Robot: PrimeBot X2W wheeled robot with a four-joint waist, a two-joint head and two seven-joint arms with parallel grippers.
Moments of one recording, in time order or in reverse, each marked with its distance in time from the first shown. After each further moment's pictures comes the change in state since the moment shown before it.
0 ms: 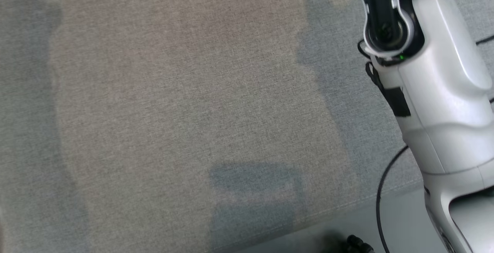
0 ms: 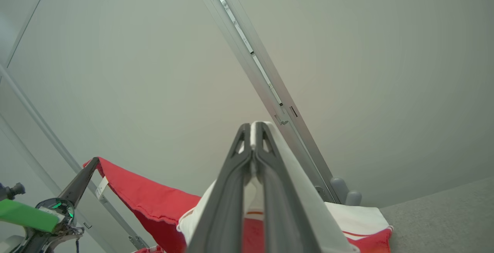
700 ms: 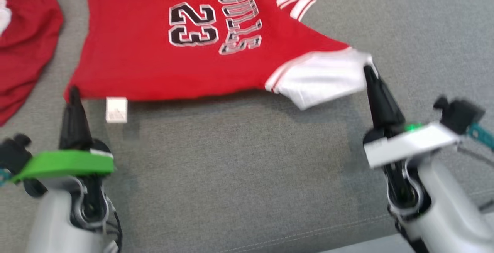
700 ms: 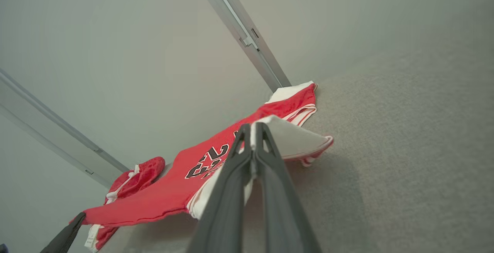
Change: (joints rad) left arm 0.938 -0.202 0.100 -0.286 -0.181 0.000 0.007; right arm 0.679 -0.156 -0.005 -0.183 0.026 0.000 0.000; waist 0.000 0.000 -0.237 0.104
